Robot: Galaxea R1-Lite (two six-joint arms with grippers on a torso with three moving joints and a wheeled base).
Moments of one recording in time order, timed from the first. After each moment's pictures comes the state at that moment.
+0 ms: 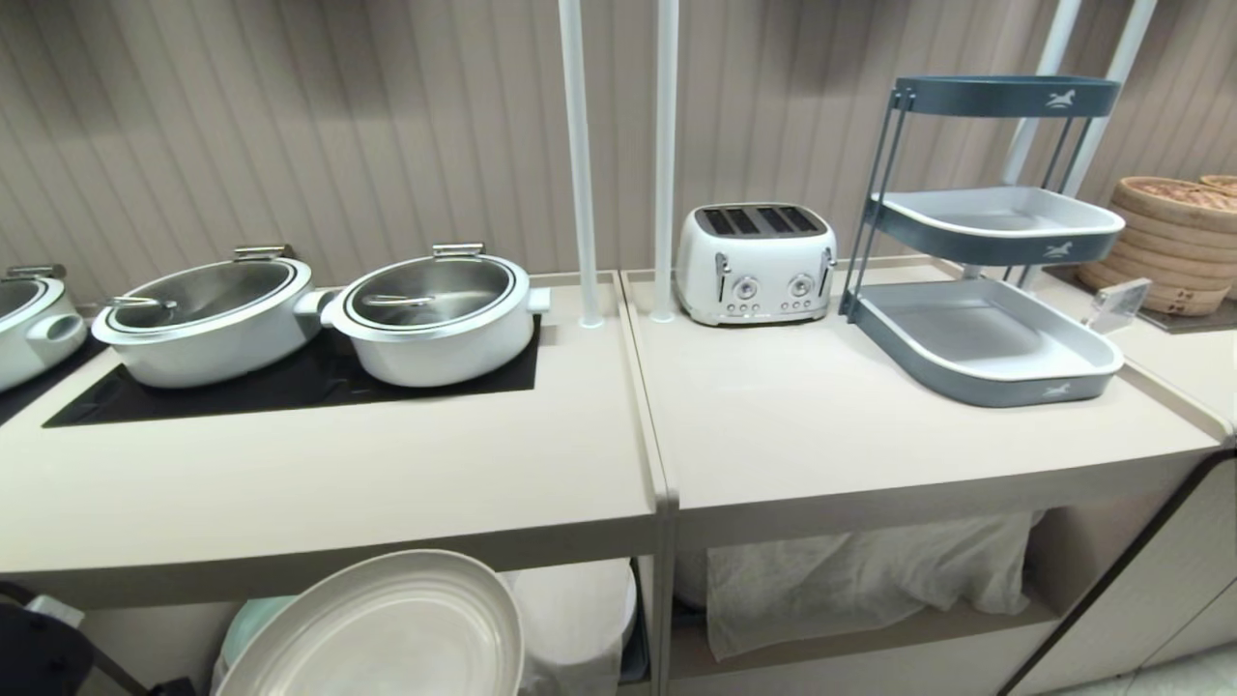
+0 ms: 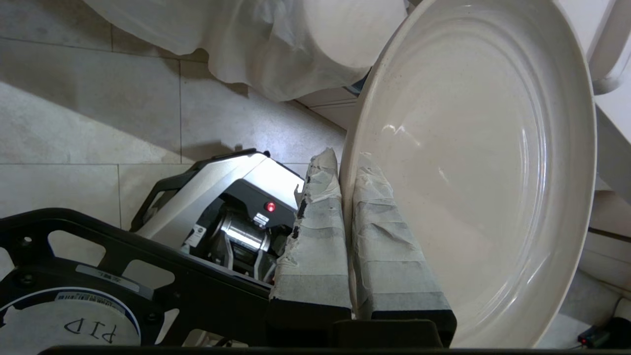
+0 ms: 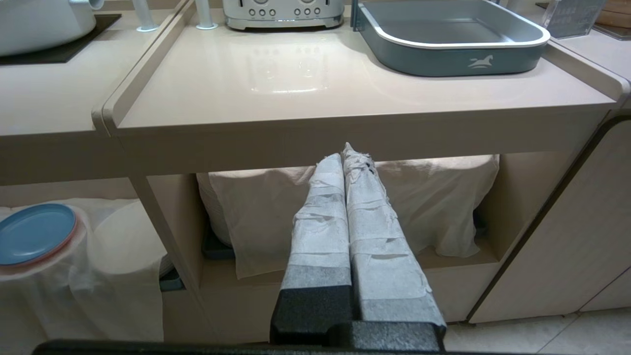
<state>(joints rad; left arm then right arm) -0.56 1.00 -0.36 0.30 0.32 -1.15 0.00 0.00 0.00 0.00 0.00 -0.01</state>
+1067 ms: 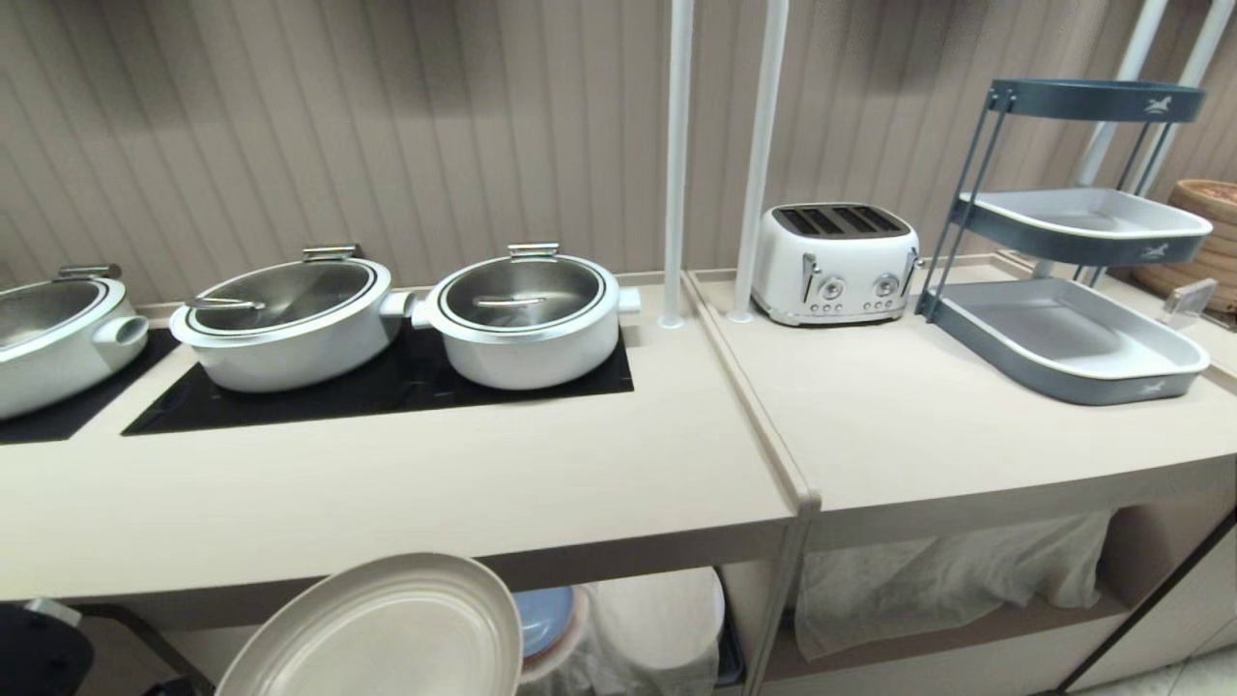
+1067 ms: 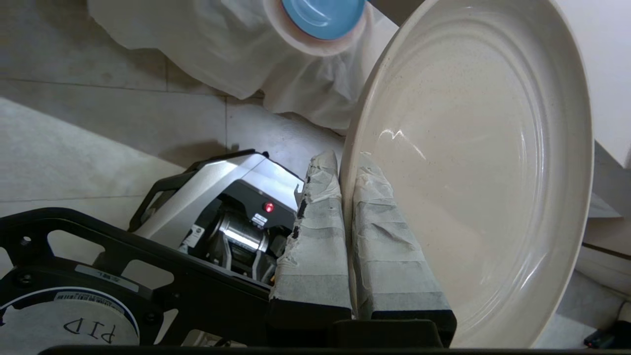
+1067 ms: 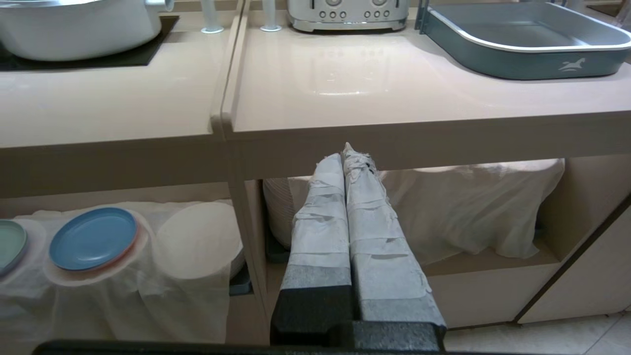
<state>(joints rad) -0.55 1.00 -0.36 0.30 0.32 -1.15 0.00 0.00 0.00 0.00 0.00 -0.01</state>
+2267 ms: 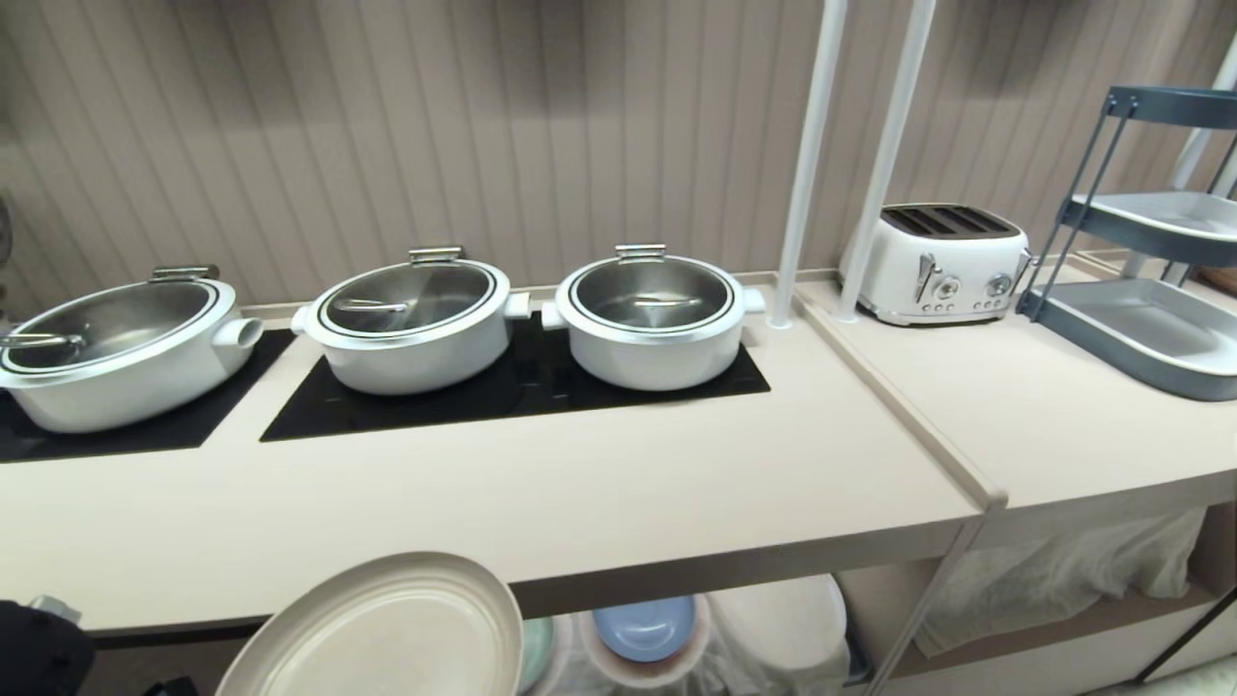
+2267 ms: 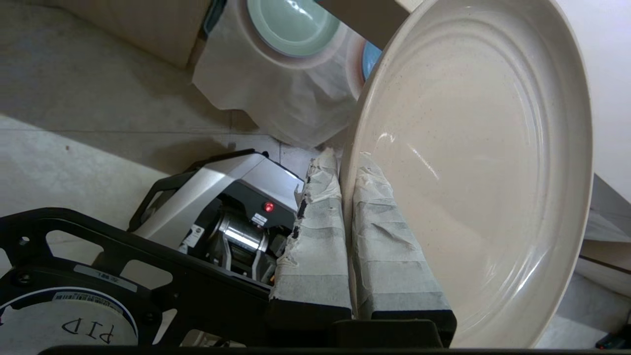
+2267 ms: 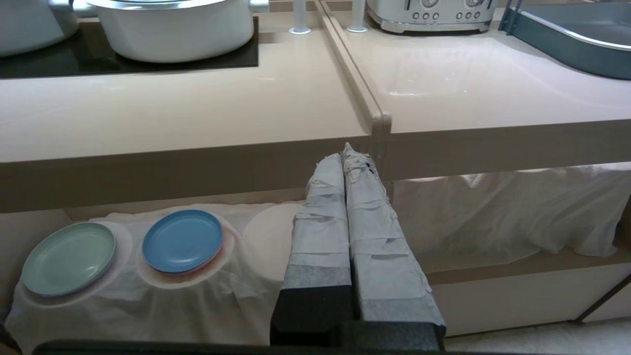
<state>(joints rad) -0.55 1.00 -0.36 0.30 0.31 -1.15 0.00 0.00 0.00 0.00 0.00 -0.01</state>
